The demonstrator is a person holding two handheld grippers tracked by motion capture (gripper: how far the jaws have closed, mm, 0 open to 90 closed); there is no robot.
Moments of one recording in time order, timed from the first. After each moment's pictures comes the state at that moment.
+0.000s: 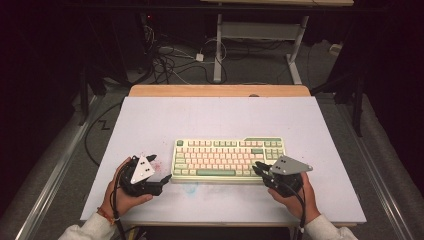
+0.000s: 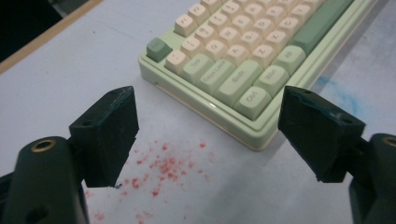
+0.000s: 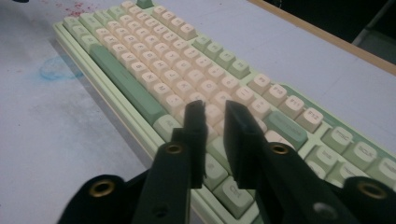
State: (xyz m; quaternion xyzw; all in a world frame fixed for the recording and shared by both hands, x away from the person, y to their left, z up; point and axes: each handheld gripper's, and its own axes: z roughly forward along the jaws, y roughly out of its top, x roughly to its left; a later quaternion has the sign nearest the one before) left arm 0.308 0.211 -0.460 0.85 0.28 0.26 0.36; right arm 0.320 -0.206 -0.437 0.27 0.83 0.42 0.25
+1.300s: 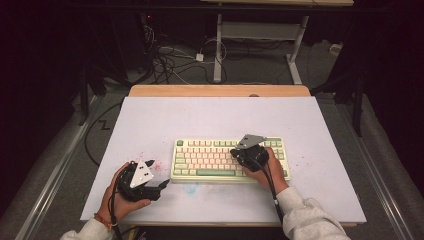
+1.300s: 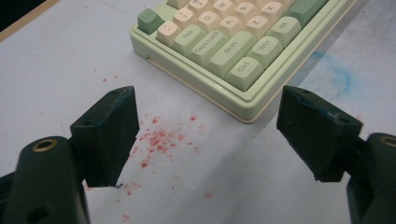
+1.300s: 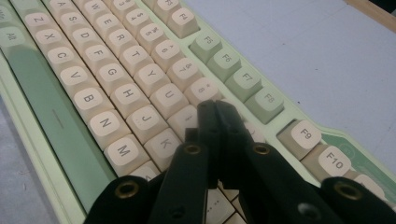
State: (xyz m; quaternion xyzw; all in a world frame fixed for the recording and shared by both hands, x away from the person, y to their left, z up) left arm 0.302 0.214 -0.465 0.86 0.29 0.25 0.35; right arm 0.397 -0.140 -0.455 0.27 0.87 0.34 0.22
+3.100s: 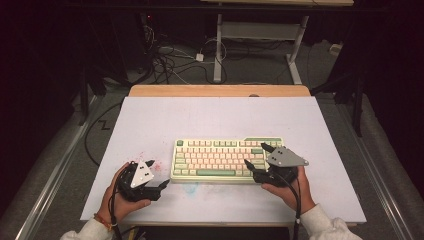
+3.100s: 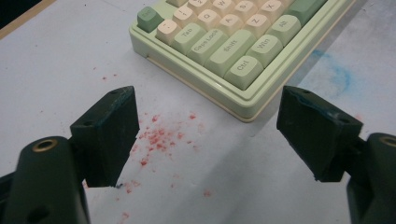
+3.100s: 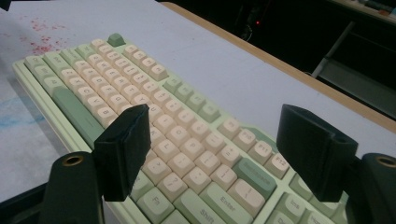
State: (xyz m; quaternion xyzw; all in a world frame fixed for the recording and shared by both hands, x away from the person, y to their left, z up) left arm 0.301 0.212 -0.465 0.86 0.29 0.25 0.34; right arm 0.332 -0.197 -0.426 0.28 0.79 0.45 0.31
